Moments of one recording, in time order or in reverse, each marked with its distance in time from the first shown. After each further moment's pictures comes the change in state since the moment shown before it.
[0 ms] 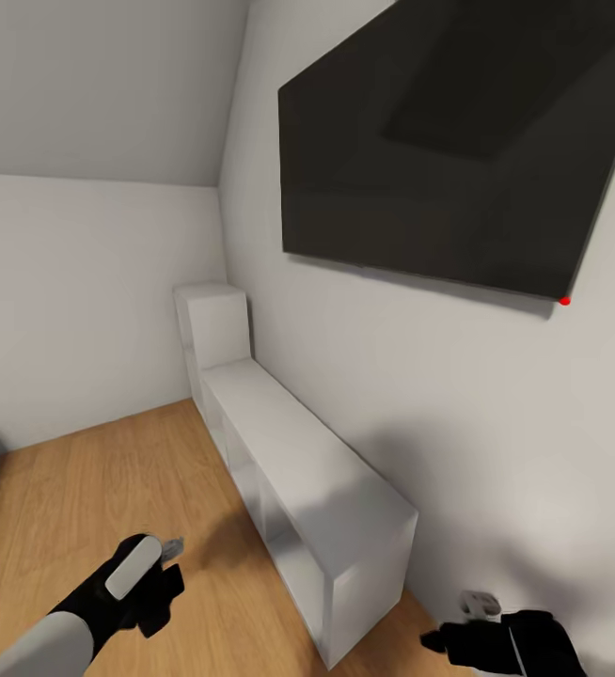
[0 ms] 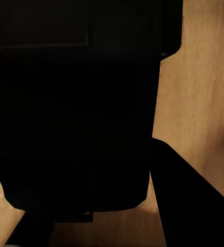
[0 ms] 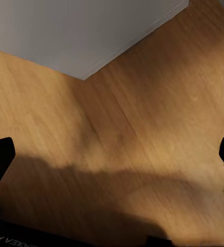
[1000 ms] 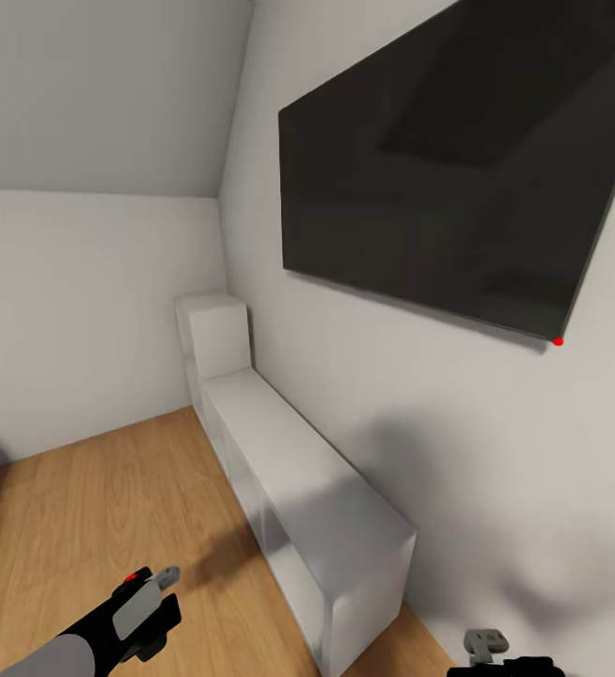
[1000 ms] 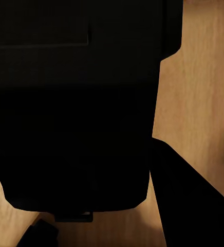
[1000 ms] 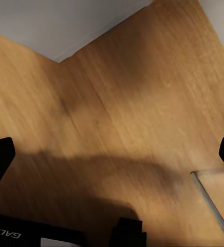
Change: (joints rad) left arm 0.000 -0.019 -0.194 0.254 0.003 -0.264 -0.251; right arm 0.000 -0.029 -0.001 0.257 0.005 -0.242 -0.152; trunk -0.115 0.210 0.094
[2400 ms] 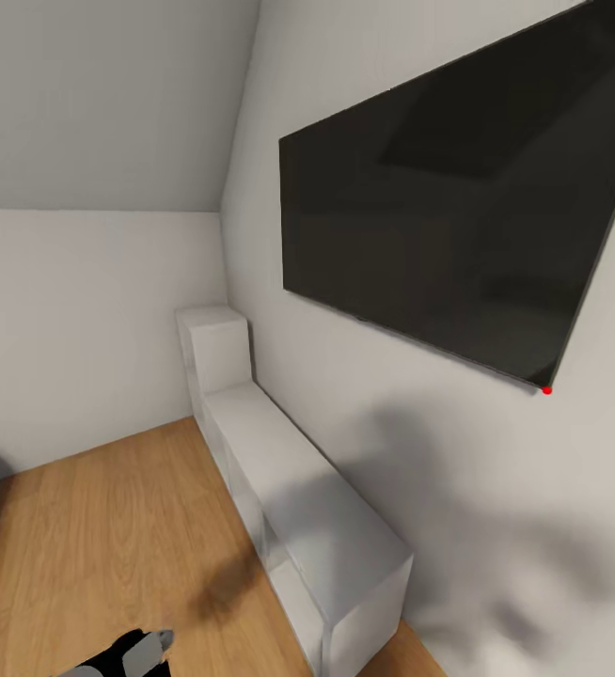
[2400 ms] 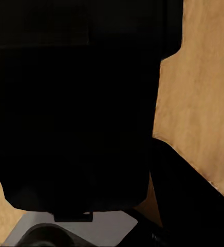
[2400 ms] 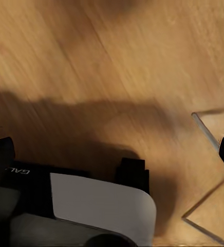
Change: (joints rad) left arm 0.014 -0.089 0.005 0.270 -0.020 -0.024 -0.026; right arm 0.000 -0.007 0.009 0.326 -0.002 -0.151 -0.163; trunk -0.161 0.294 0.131
